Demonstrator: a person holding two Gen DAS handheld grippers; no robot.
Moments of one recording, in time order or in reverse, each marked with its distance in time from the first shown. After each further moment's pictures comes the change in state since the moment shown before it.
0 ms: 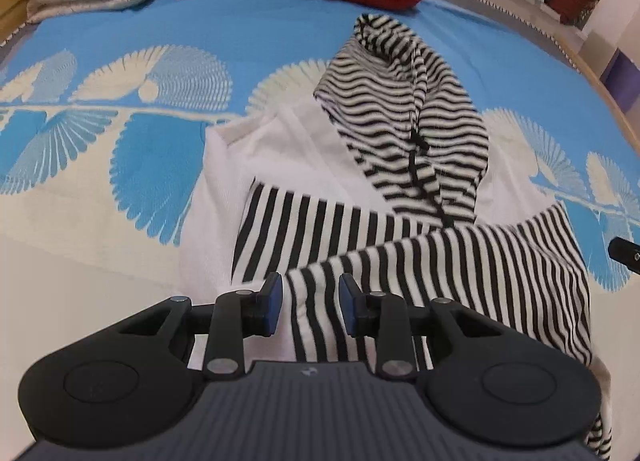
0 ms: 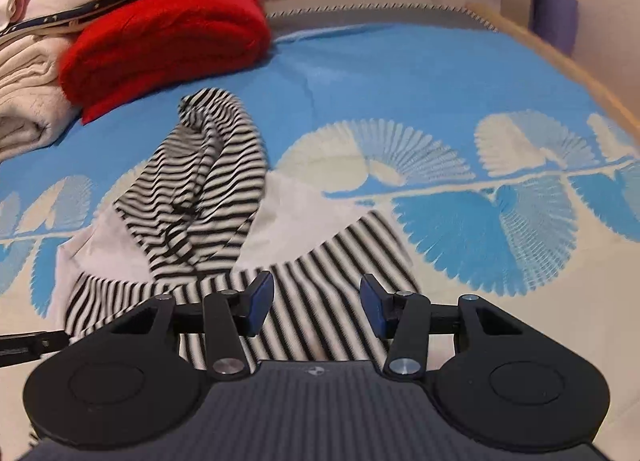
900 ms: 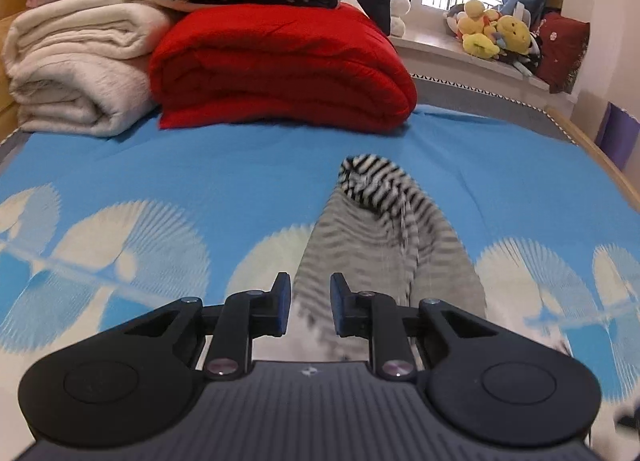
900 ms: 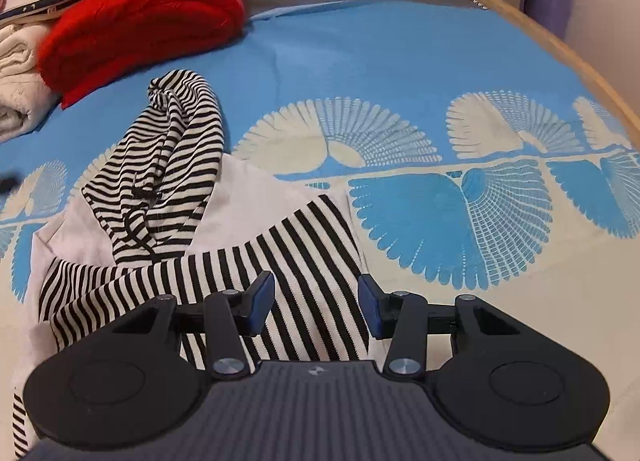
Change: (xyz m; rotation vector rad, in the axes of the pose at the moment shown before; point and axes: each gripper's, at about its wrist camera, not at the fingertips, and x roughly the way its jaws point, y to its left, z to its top) left arm 0.021 -0.037 0.132 0.066 -0.294 0.016; right arm 0.010 -0.042 0.010 -0.009 0.117 0.004
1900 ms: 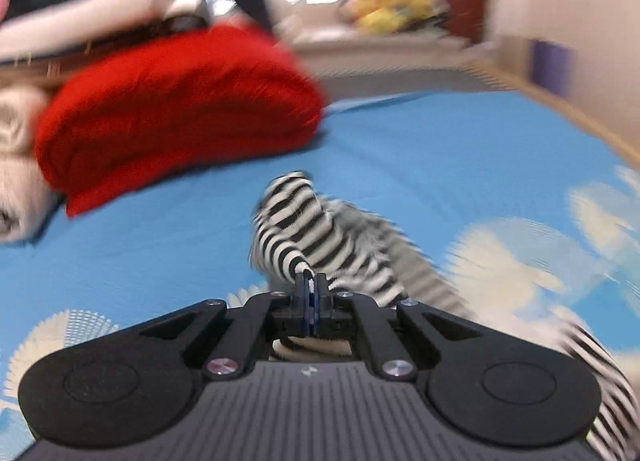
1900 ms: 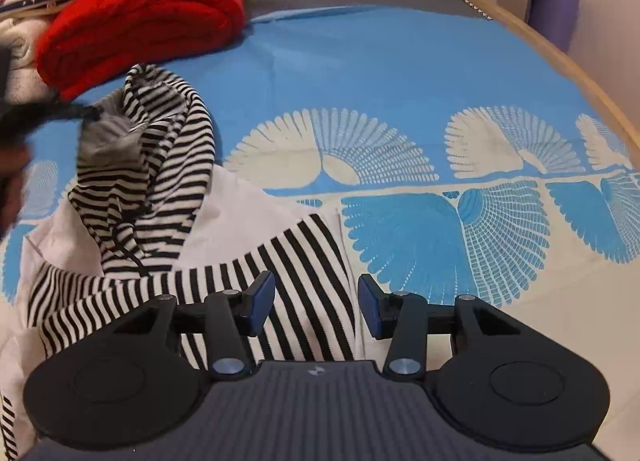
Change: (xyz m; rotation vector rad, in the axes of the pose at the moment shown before) left arm 0.030 -0.044 0.013 0.344 -0.094 -0.190; right arm 0.005 0.000 0.015 -0.017 -0.021 -0.019
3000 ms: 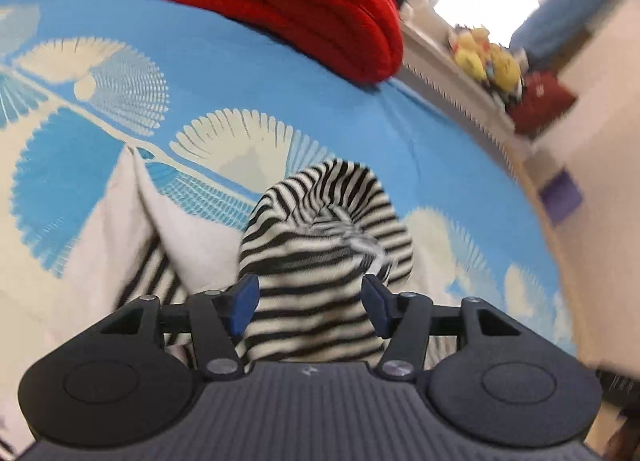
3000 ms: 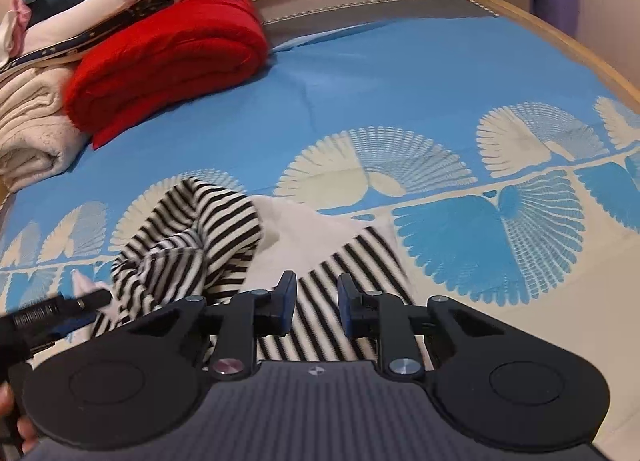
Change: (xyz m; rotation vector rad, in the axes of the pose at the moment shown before) left arm -0.053 0.024 -0.128 -0.759 0.135 -0.104; right arm -0.018 0.010 0.000 0.117 -0.050 0.104
